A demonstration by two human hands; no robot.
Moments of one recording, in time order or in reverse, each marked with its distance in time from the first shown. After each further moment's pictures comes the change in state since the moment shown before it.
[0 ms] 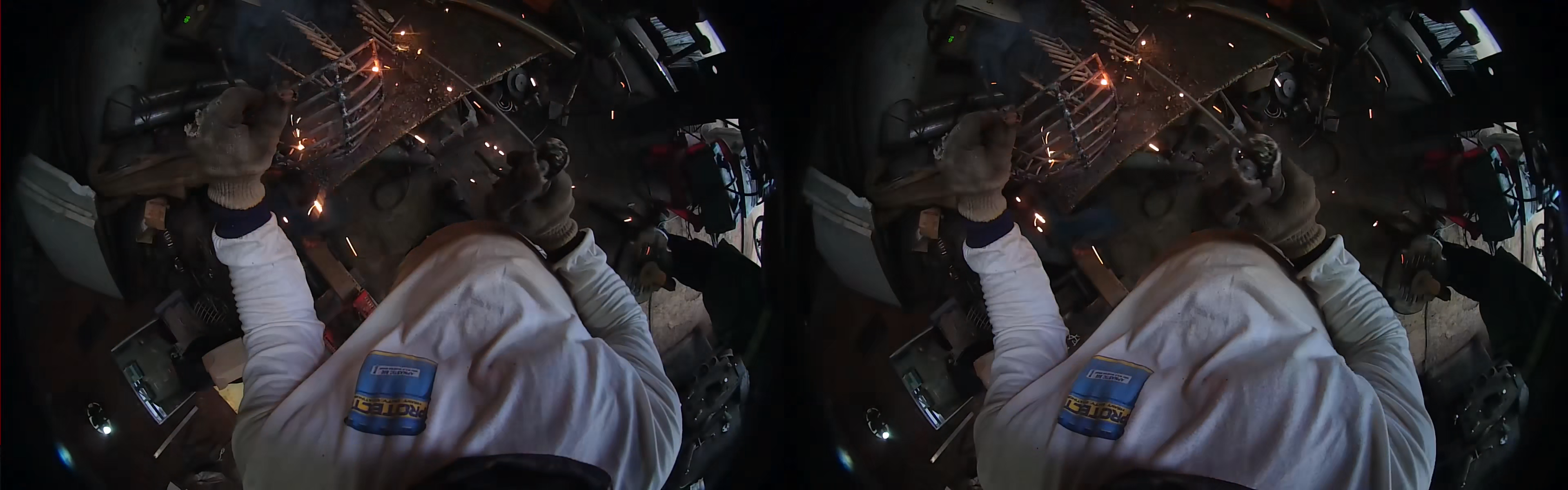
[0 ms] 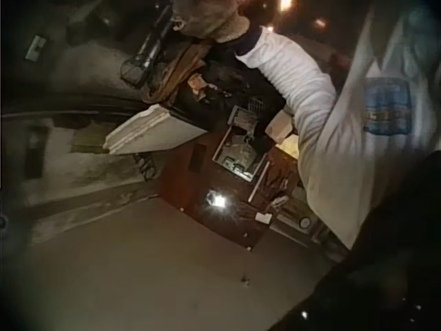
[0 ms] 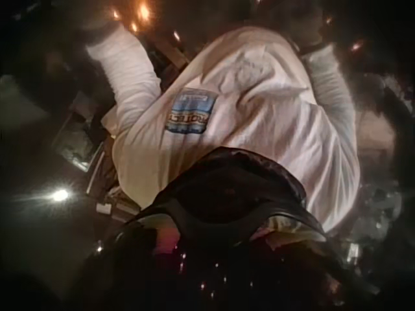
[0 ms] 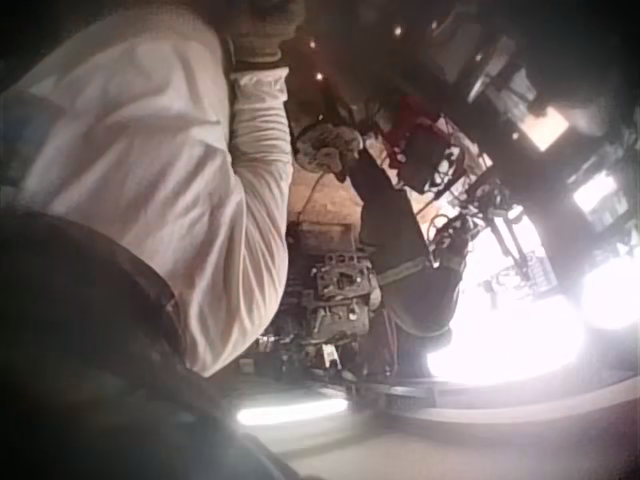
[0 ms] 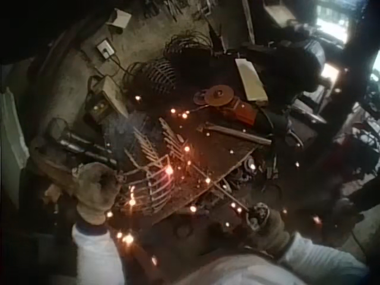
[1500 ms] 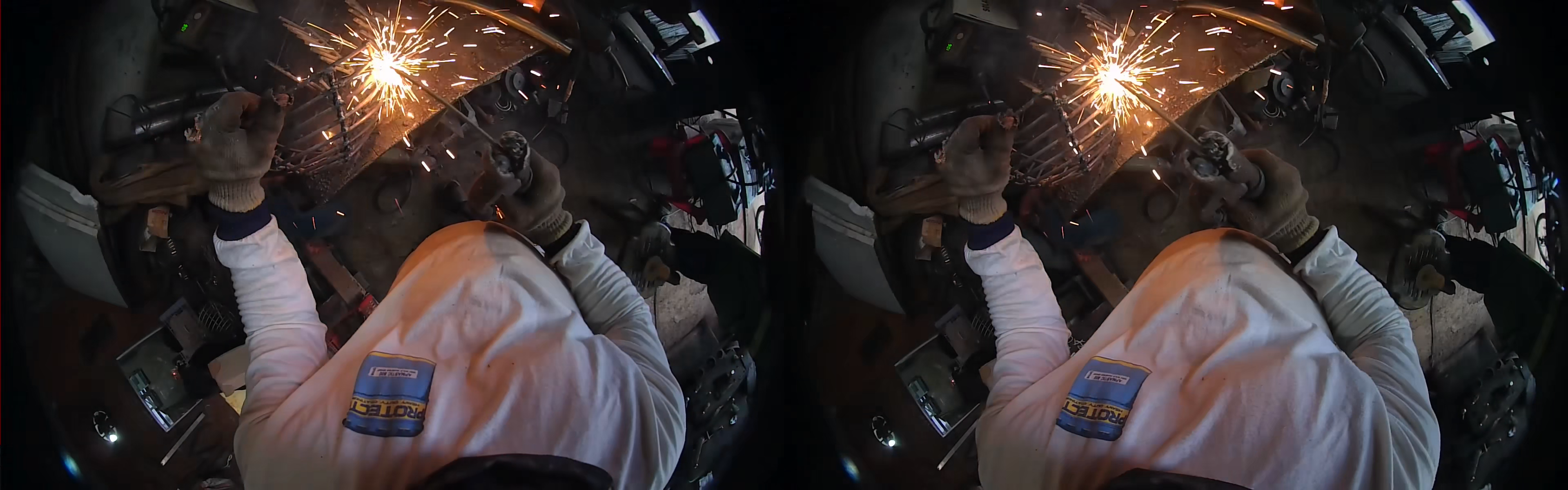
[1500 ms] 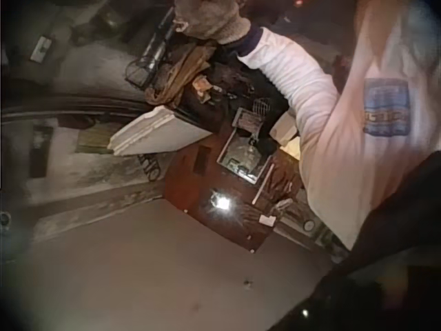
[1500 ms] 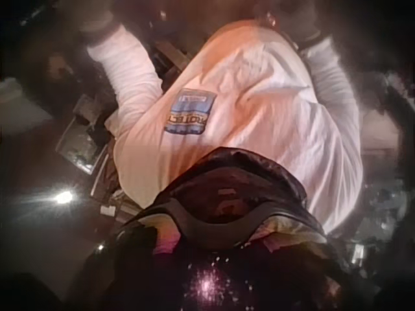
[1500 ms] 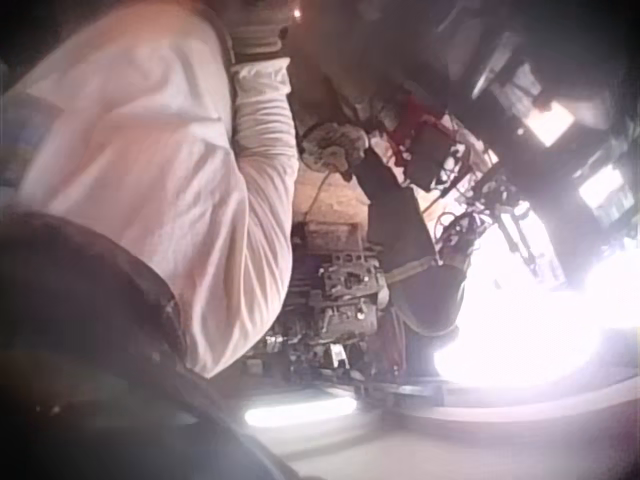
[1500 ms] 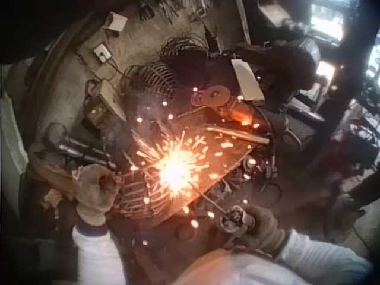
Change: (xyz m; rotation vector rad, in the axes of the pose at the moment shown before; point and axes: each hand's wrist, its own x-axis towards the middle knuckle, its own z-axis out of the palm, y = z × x) left_hand -0.002 0.012 -0.004 -0.103 0.031 -0.044; right_hand 0.000 -0.014 0.006 -0.205 -0.006 -0.247
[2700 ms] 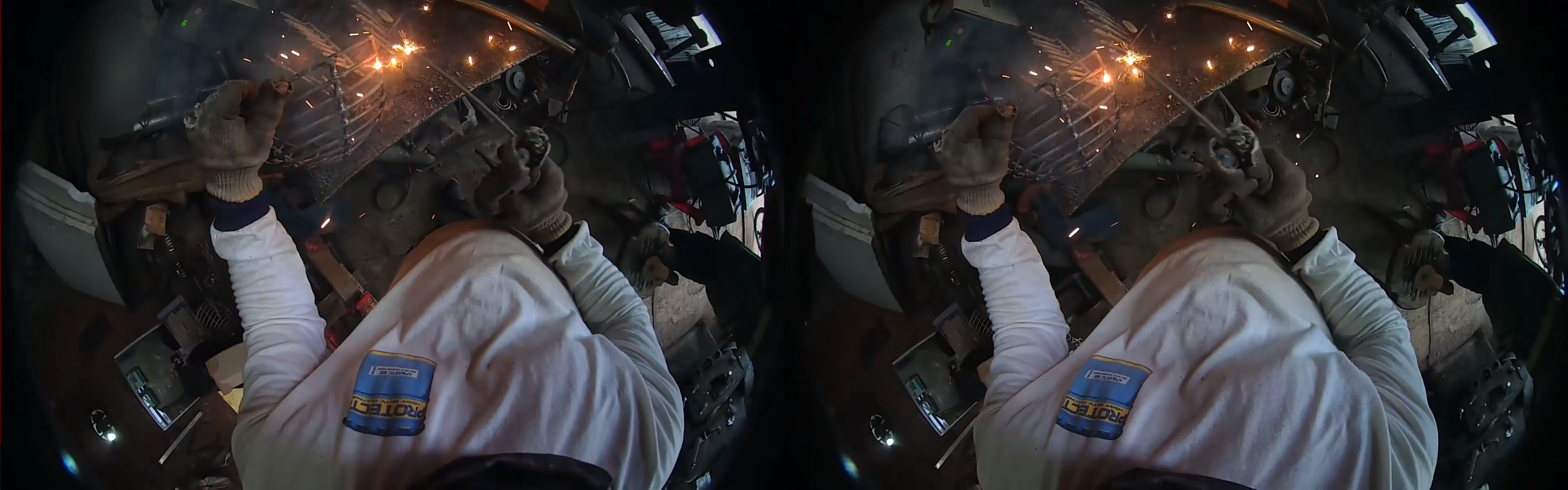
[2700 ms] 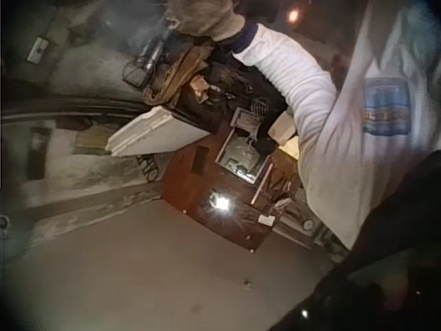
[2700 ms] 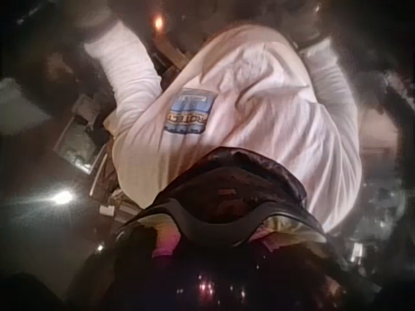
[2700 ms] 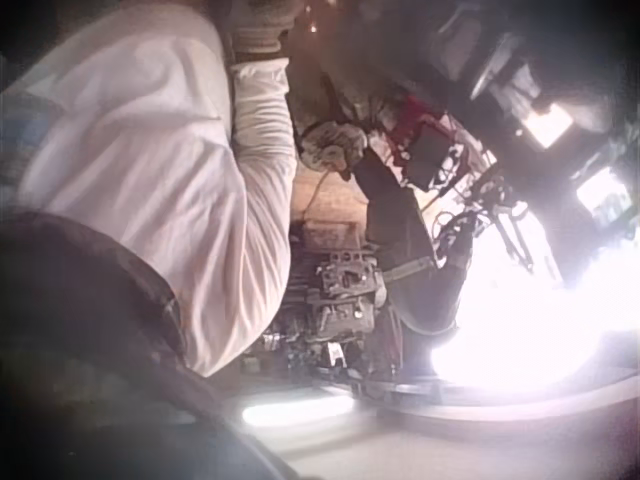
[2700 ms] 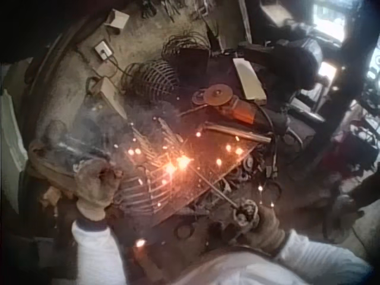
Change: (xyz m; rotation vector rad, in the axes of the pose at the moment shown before) left_hand 0.006 0.000 0.003 0.019 0.038 0.033; right_hand -0.009 0.001 -0.004 0.011 0.027 0.061
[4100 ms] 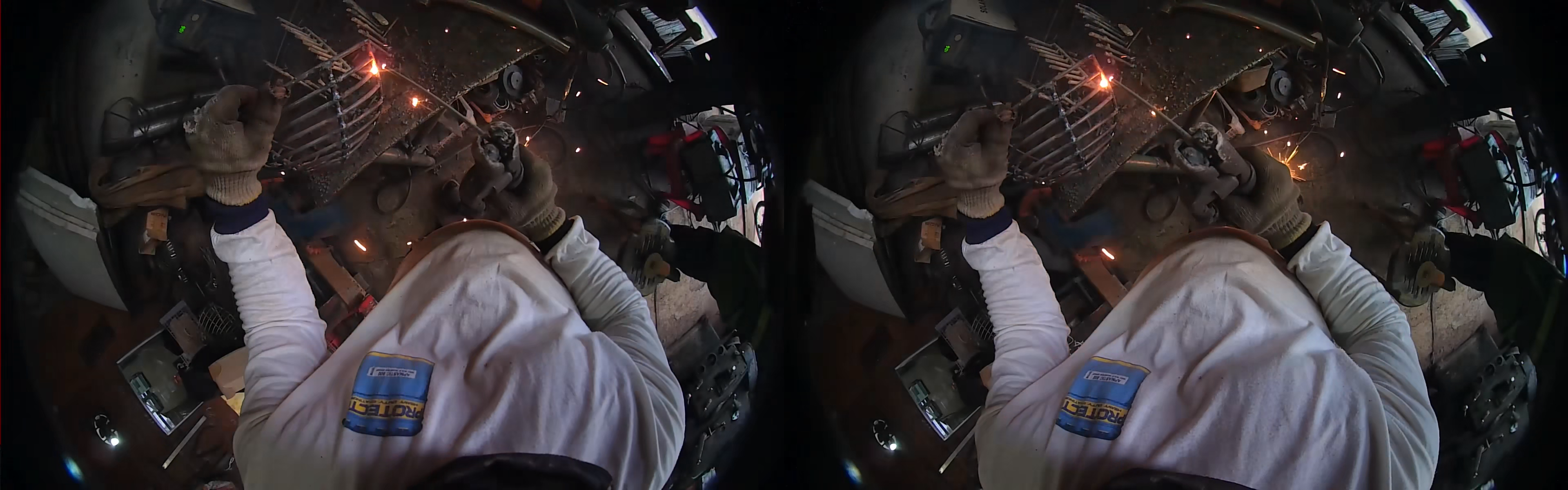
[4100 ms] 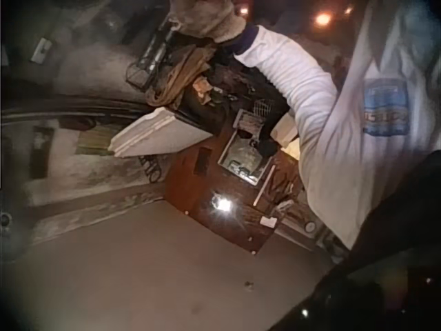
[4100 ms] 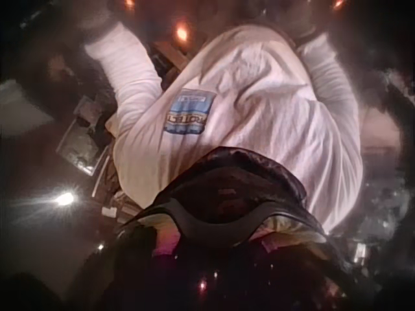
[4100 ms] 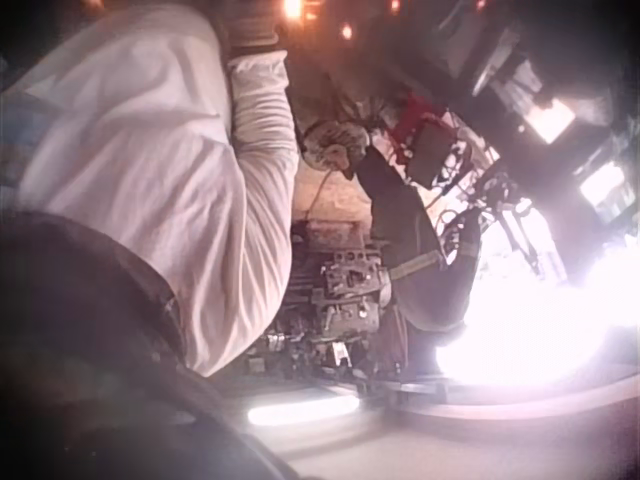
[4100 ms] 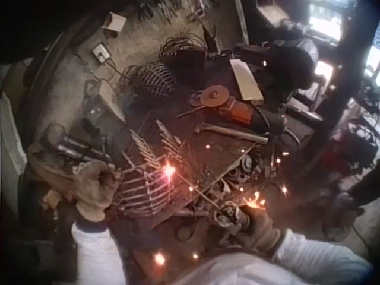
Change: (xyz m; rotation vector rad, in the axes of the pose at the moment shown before) left_hand 0.001 0.001 0.007 -0.068 -0.004 -0.017; right_hand 0.002 0.002 0.007 0.070 -0.047 0.049
